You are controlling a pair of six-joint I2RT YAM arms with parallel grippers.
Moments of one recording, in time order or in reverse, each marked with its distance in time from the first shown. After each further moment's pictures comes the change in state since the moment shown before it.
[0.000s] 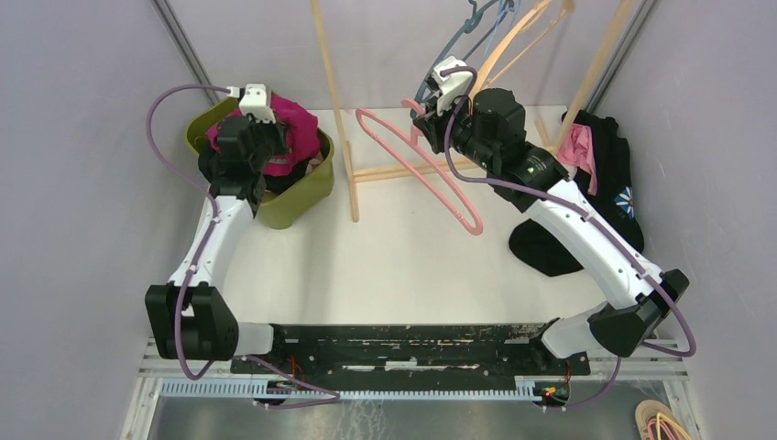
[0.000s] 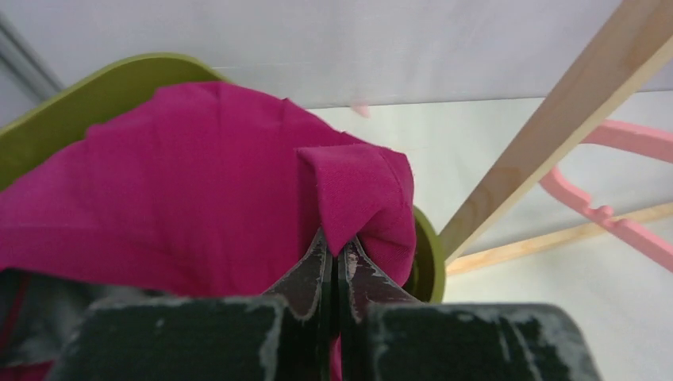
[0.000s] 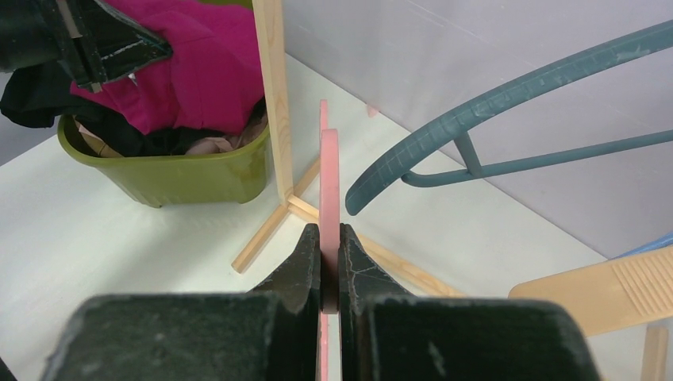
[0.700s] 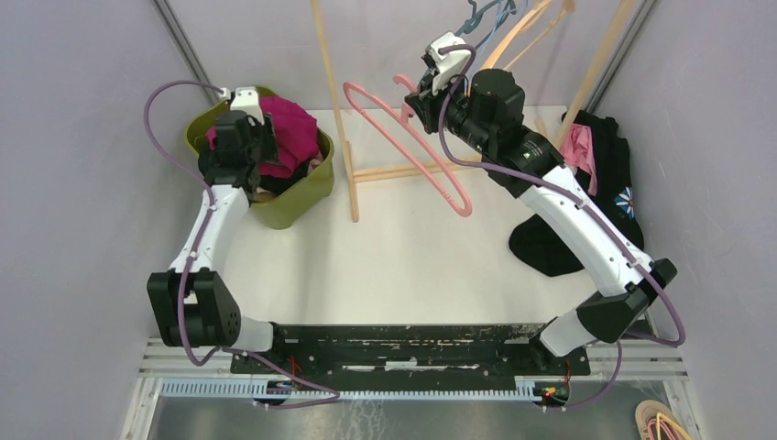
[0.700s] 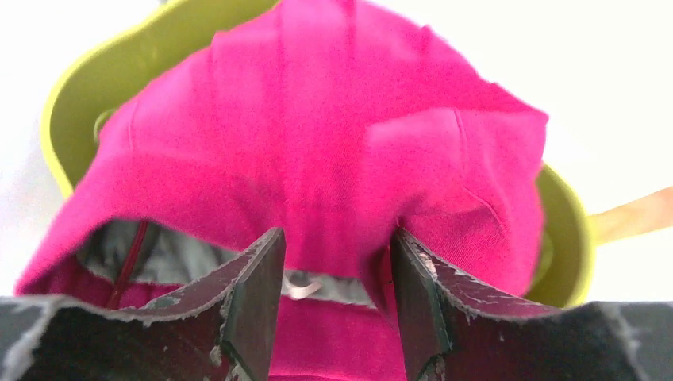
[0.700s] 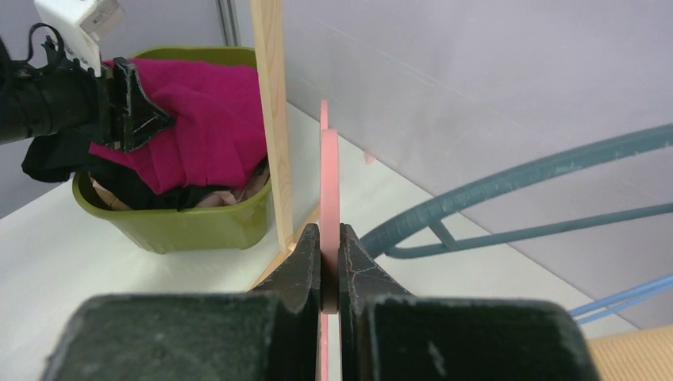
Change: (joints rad) left arm 0.062 0.069 0.046 -0.192 -0.258 0.073; right arm 0.000 0.079 0.151 0.009 -0.011 -0.004
